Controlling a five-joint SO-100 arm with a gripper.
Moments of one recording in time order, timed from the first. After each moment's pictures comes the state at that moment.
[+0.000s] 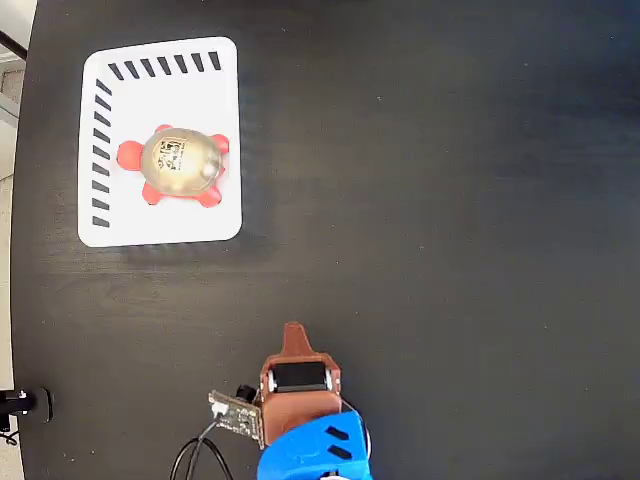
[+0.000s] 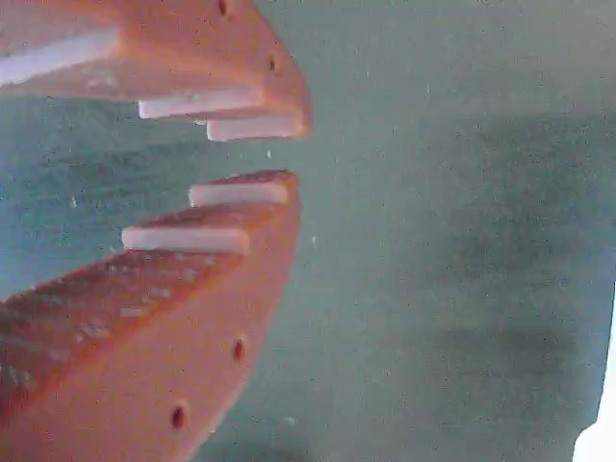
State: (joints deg) arm -4.5 186.0 168.9 71.8 4.1
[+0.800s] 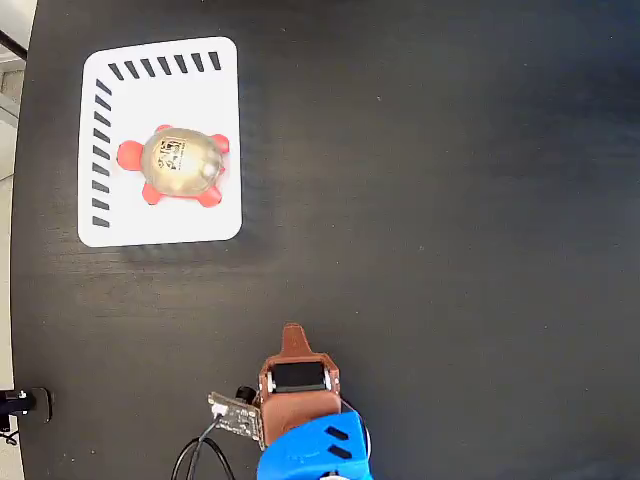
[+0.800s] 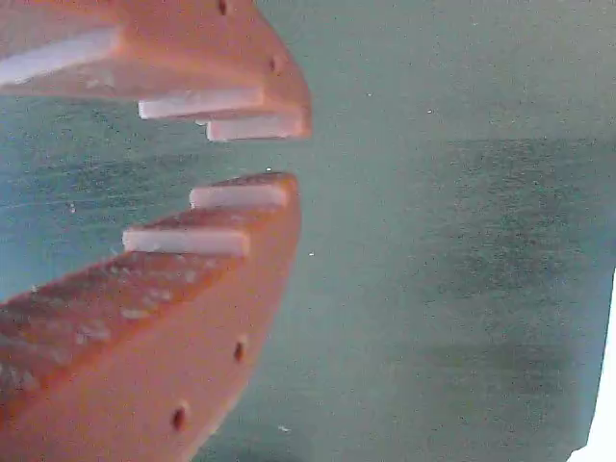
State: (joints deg) arm -4.0 186.0 168.9 71.8 3.2
